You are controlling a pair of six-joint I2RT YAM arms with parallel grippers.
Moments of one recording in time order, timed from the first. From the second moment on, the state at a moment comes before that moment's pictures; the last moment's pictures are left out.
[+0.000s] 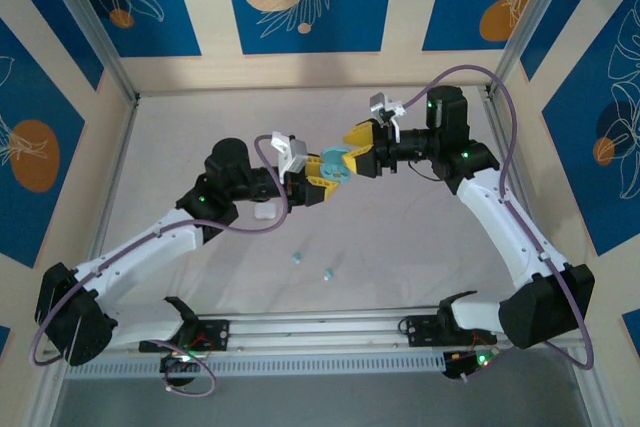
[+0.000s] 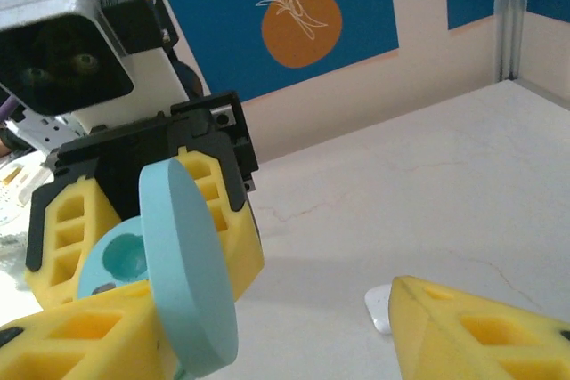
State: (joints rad) left arm -0.72 1.21 0.93 0.25 0.72 -0.08; right arm 0.30 1.27 1.23 -0.35 -1.15 -0.07
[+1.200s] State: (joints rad) left arm -0.72 0.97 0.76 0.54 0.30 -0.16; right arm 0.41 1.41 1.10 -0.72 -0.63 0.53
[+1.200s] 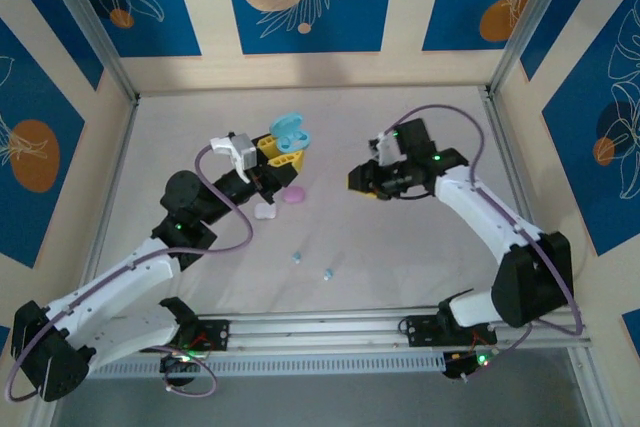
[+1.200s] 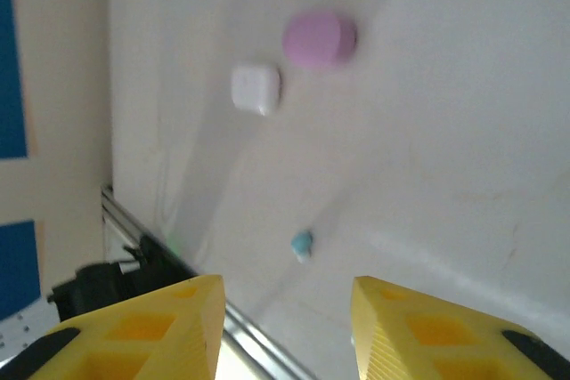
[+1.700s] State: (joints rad) left arm -0.72 0.91 0.76 0.46 0.26 -0.14; right arm 0.80 1.80 1.21 -0.75 -0.49 0.72
